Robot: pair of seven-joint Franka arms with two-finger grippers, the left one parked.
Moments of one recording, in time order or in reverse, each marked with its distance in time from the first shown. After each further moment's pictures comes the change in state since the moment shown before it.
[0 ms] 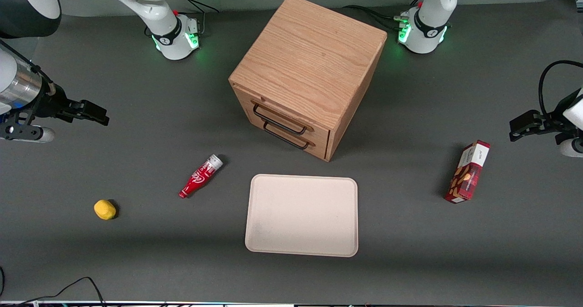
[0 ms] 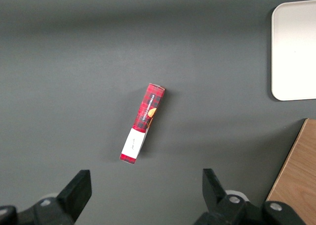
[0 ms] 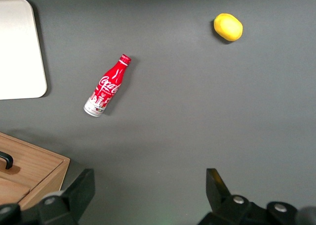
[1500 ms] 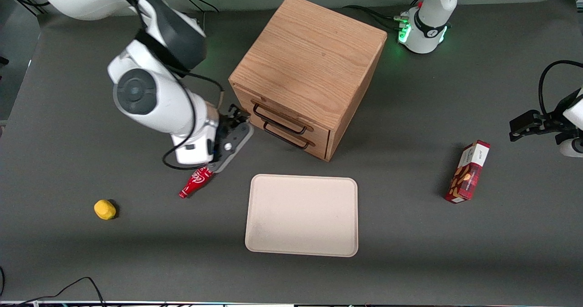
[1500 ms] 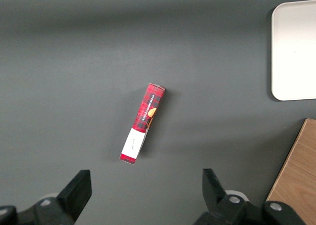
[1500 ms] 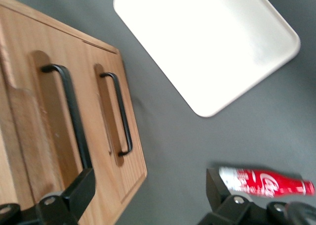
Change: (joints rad) arm 0.117 0.554 0.580 0.342 -0.176 0.138 -0.336
